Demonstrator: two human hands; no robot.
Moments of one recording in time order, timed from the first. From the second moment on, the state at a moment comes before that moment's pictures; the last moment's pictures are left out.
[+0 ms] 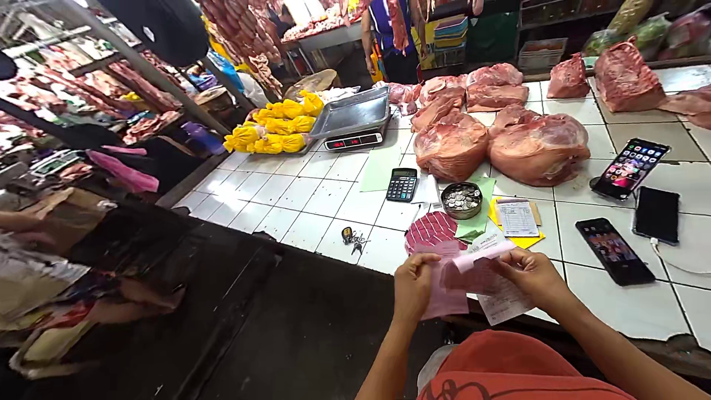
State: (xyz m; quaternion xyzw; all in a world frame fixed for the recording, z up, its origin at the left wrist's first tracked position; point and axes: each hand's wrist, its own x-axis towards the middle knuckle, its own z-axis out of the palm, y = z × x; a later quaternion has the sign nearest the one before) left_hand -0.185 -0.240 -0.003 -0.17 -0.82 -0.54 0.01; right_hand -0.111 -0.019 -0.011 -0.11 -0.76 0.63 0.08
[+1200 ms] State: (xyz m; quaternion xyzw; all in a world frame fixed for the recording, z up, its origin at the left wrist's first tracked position) left_hand -0.144 -0.050 -0.014 -0.10 -0.57 -0.66 -0.49; right_hand 0.084 0.122 -0.011 -0.44 -0.77 0.46 0.05
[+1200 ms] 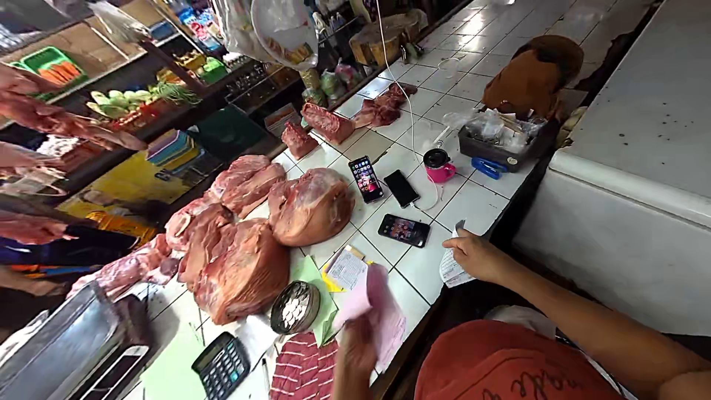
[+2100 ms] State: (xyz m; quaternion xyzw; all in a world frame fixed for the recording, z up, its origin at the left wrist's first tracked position) left_hand -0.014 0.029 -0.040 -0.26 -0.68 -0.65 -0.20; right_hand 0.096 0.169 -0.070 -0.26 -0.64 0.73 0.03
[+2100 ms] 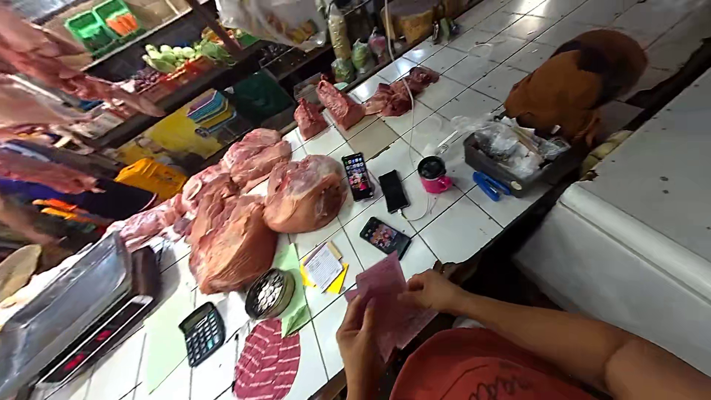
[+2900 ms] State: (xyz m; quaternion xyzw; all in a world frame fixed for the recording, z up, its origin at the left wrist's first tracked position) left_hand -0.048 -0.074 -0.067 0.01 -0.78 -0.59 -0.22; right_hand 0.210 0.556 -0.080 -0.55 -0.83 0.10 0.04
